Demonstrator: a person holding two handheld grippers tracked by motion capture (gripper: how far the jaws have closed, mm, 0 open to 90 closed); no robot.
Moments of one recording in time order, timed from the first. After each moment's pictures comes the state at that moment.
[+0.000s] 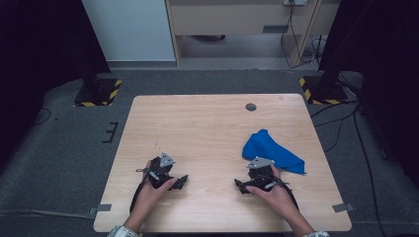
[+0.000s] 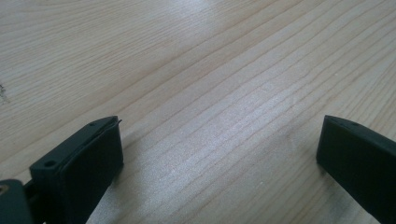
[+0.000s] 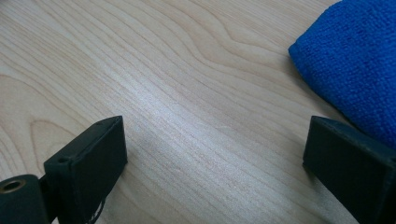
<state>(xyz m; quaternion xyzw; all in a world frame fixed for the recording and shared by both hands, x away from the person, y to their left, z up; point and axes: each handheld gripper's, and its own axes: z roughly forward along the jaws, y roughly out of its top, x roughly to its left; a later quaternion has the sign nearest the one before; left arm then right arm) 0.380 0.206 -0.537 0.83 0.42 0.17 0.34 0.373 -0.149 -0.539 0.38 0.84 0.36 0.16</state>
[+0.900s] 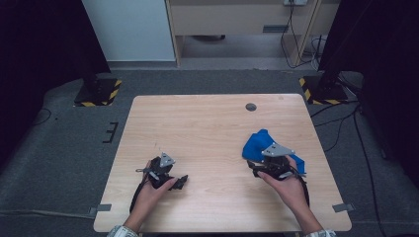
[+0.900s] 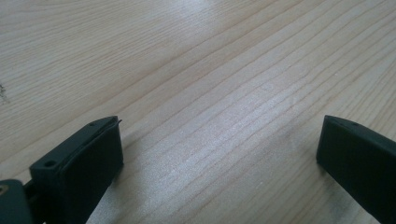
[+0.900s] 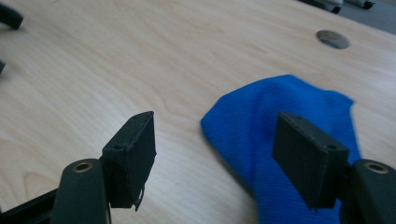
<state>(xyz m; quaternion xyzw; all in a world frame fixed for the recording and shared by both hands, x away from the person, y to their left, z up) 0.380 0.206 -0.537 0.83 0.42 0.17 0.34 0.383 -0.184 -0.476 0.38 0.80 0.40 0.23</state>
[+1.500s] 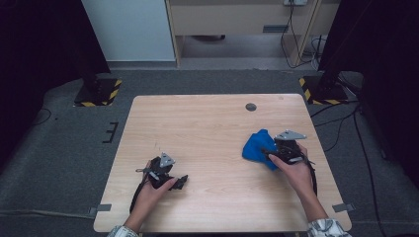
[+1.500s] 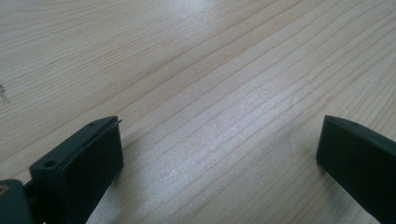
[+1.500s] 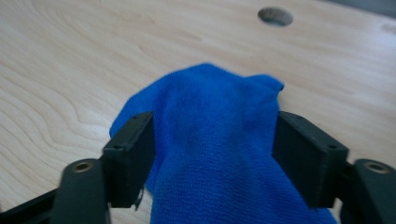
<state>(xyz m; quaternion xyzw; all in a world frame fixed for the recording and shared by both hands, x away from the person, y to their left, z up) 0.380 0.206 -0.537 0.83 0.41 0.17 0.34 0.433 -0.222 -0.488 0.44 0.78 0.38 0.23</state>
